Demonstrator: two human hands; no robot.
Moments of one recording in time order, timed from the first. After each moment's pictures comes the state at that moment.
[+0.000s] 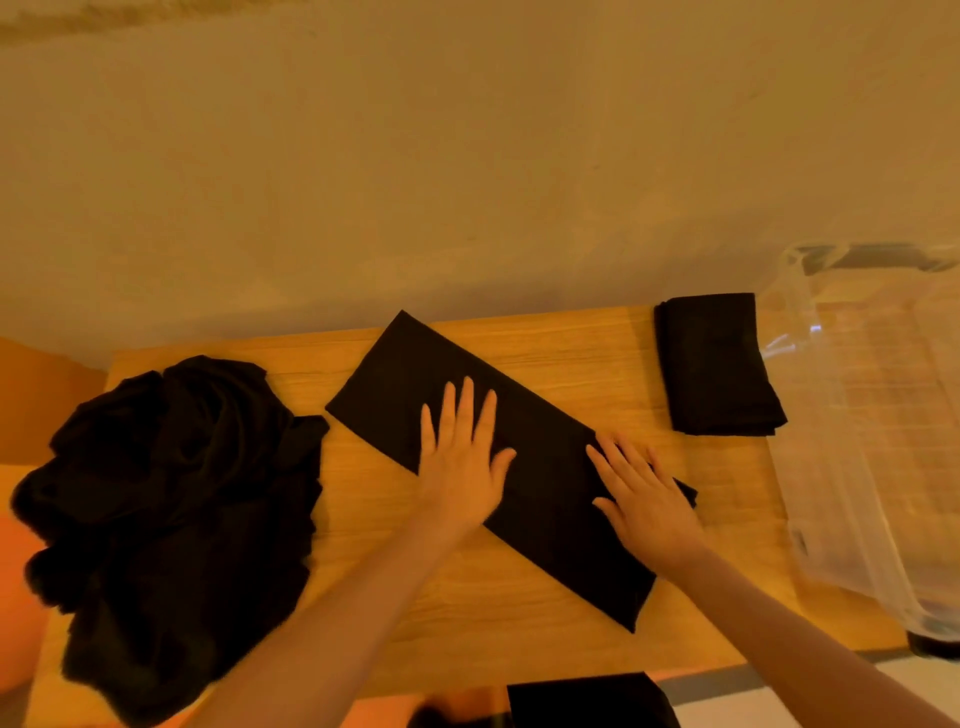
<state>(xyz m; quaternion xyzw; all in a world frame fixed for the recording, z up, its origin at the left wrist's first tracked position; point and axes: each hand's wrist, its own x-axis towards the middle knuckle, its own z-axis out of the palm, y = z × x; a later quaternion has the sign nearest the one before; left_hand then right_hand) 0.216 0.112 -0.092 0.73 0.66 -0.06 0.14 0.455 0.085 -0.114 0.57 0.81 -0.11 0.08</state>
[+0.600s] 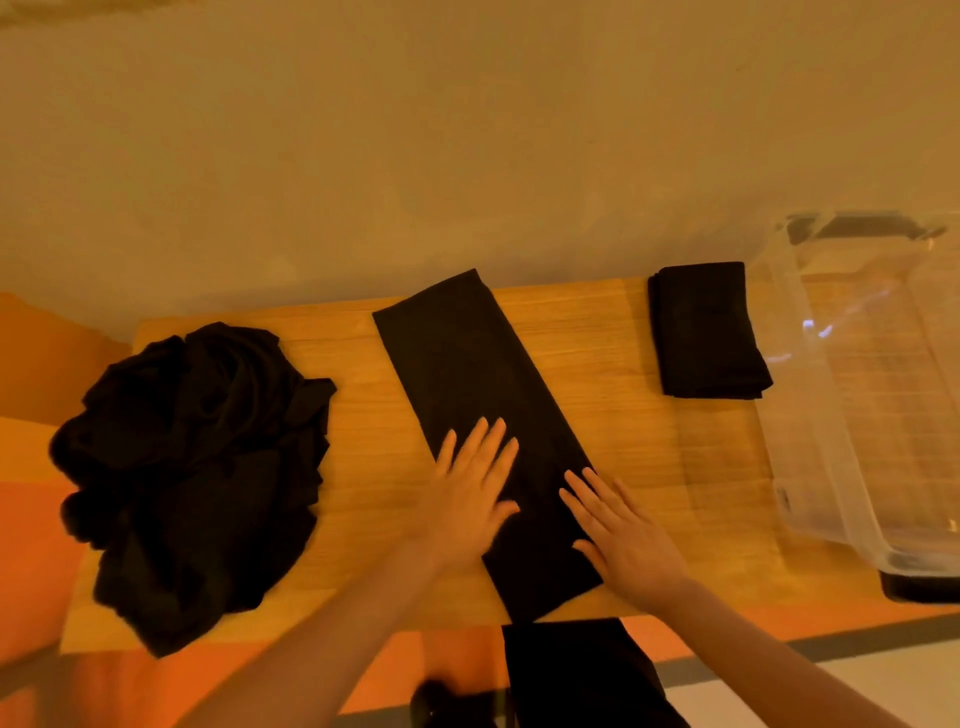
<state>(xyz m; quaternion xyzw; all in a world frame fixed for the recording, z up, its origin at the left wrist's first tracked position) 0.218 0.035 -0.089 0.83 0.54 -0.09 0.08 0.453 0.011 -0.119 0.47 0.87 -0.12 0.05</state>
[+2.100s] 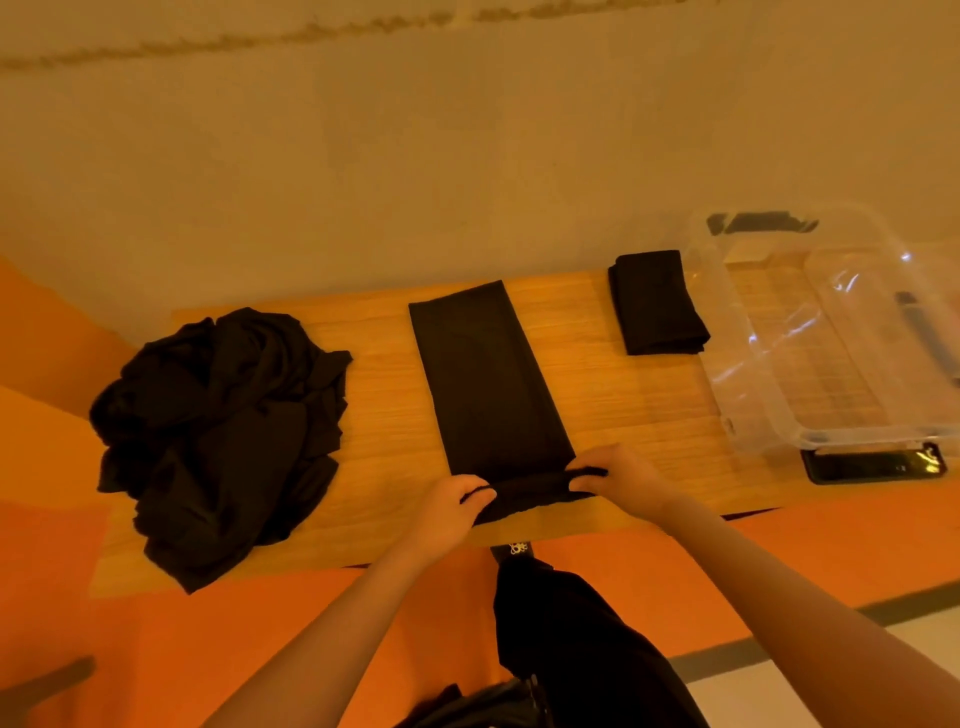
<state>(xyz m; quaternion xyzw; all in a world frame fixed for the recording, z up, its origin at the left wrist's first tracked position) 0.205 -0.055 -0.048 0.58 0.62 0.14 0.50 0.435 -0.017 -0.034 0.57 0.68 -0.46 -0.05</state>
